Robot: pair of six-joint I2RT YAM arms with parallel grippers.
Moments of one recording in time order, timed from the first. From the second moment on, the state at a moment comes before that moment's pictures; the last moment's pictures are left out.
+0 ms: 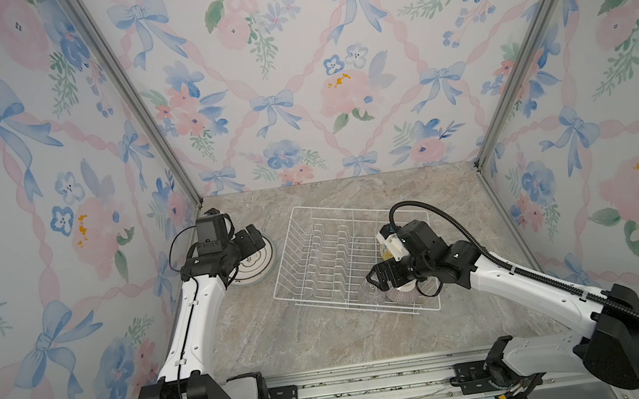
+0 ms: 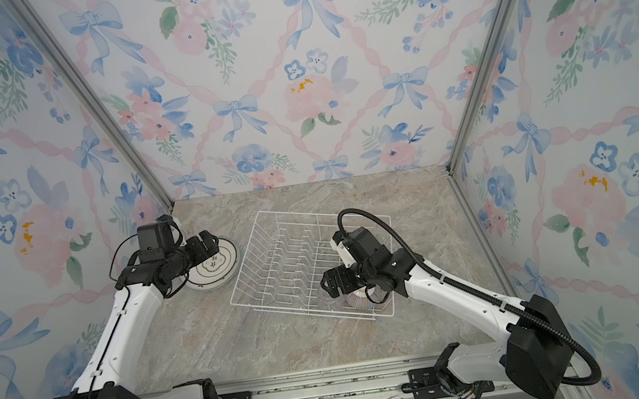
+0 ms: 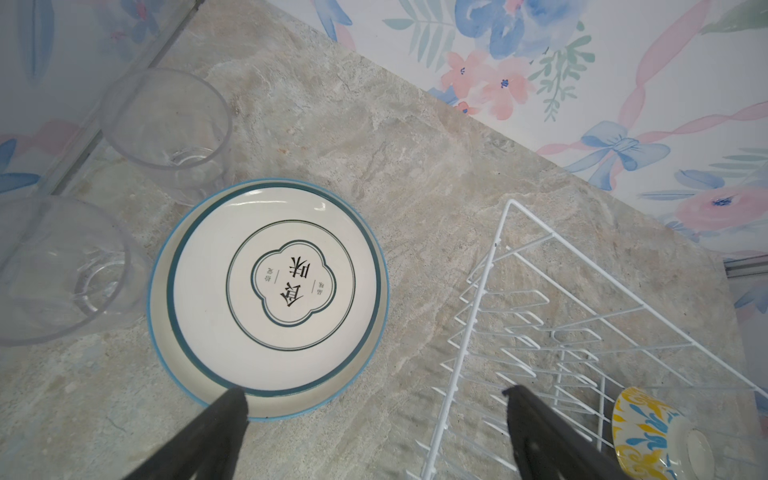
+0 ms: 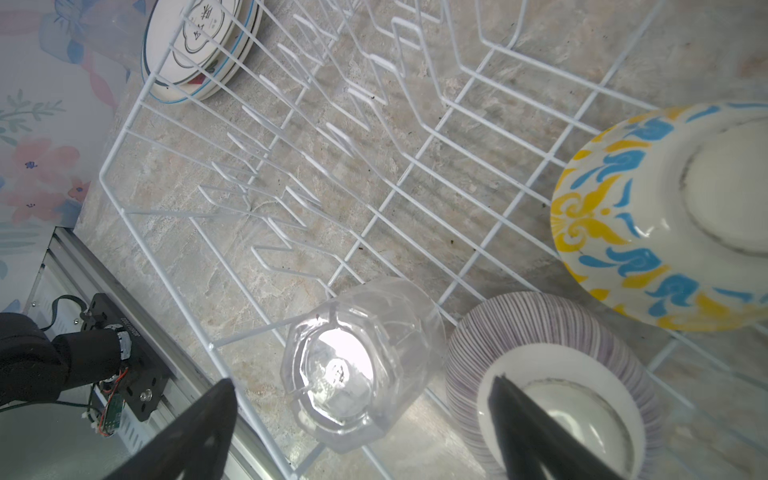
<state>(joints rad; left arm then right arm) 0.05 1.22 1.07 -0.58 0.10 -0.39 0.73 1.29 0.97 -0.56 -0.18 0.40</state>
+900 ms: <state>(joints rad) 0.04 1.18 1.02 -0.55 0.12 -0.40 0.84 1.45 1.05 -0.63 -0.10 0.40</state>
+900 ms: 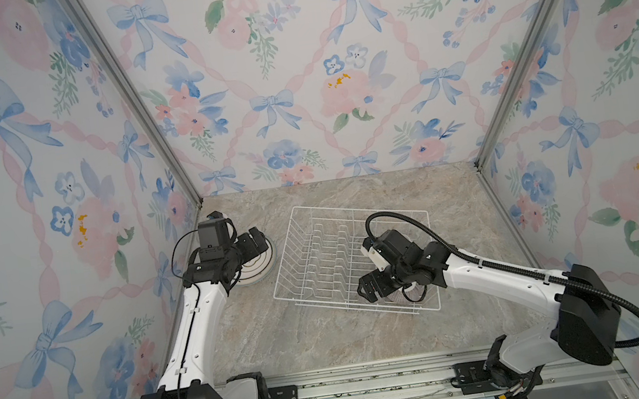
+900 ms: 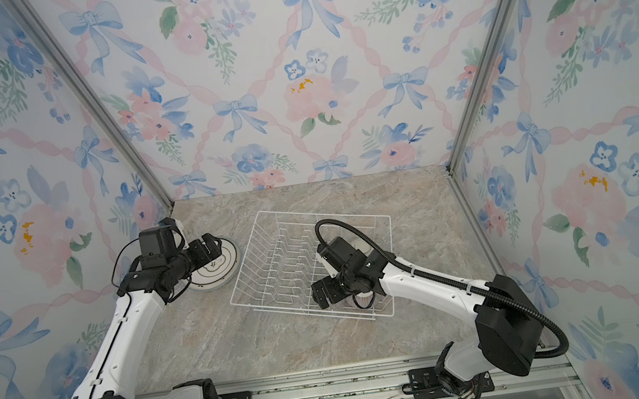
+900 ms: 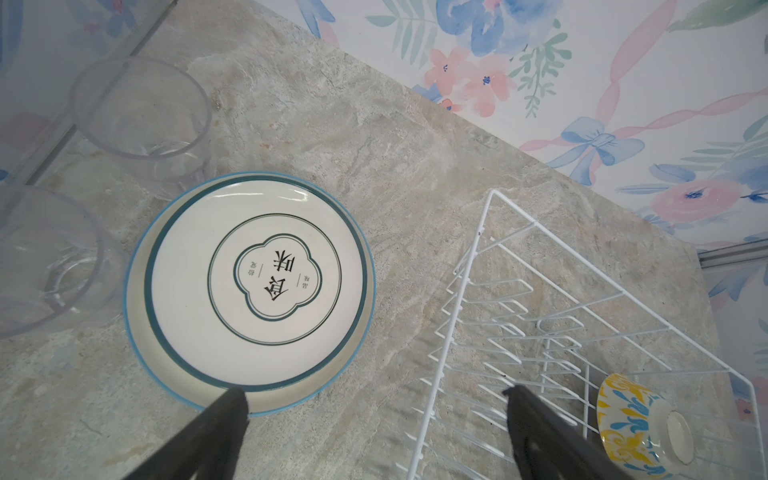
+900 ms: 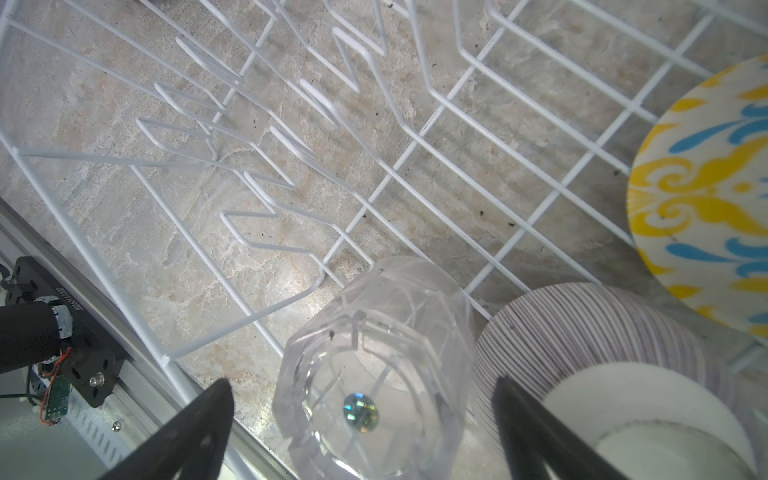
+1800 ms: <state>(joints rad) 0.01 1.15 1.01 -0.54 0.14 -0.42 0.87 1.58 1.11 -0.66 0.00 0.40</state>
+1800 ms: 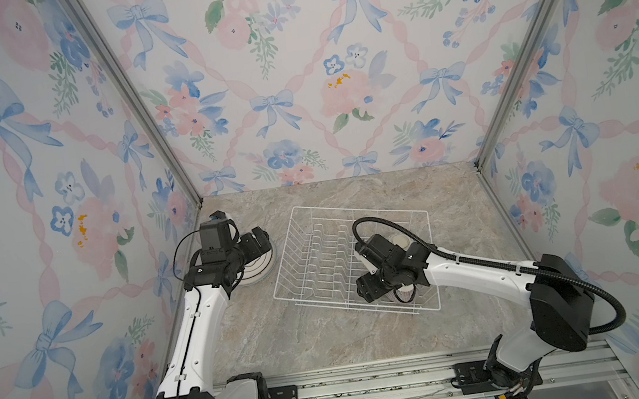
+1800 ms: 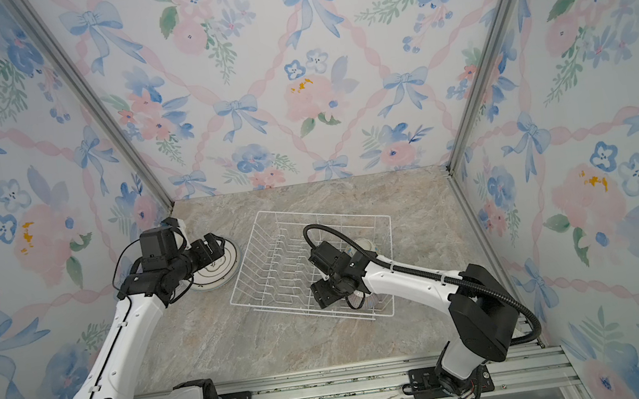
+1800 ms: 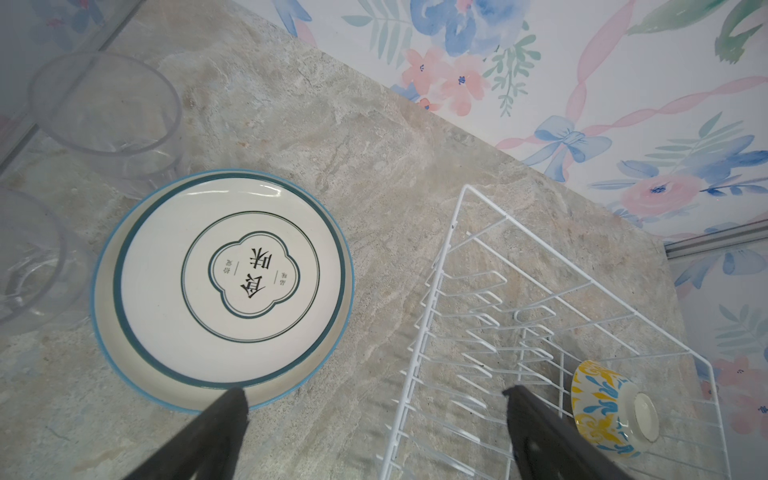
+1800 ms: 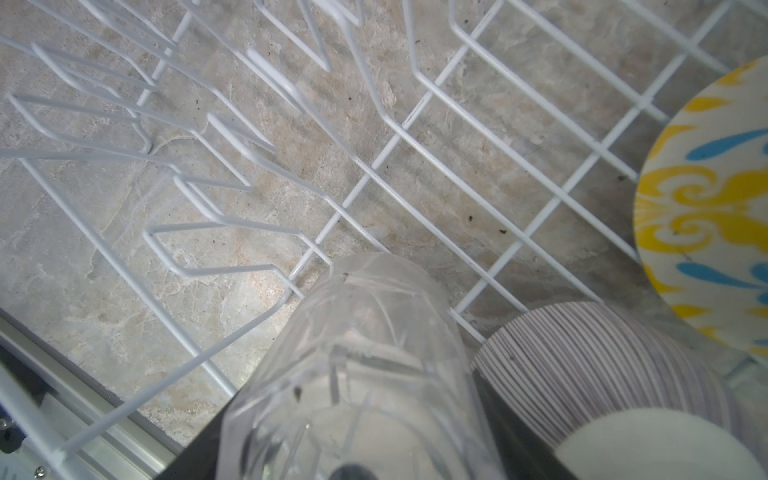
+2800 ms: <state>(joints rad) -0.17 1.17 0.91 -0.35 0.15 -0.54 0.52 1.55 1.13 -0.48 -0.20 0.49</state>
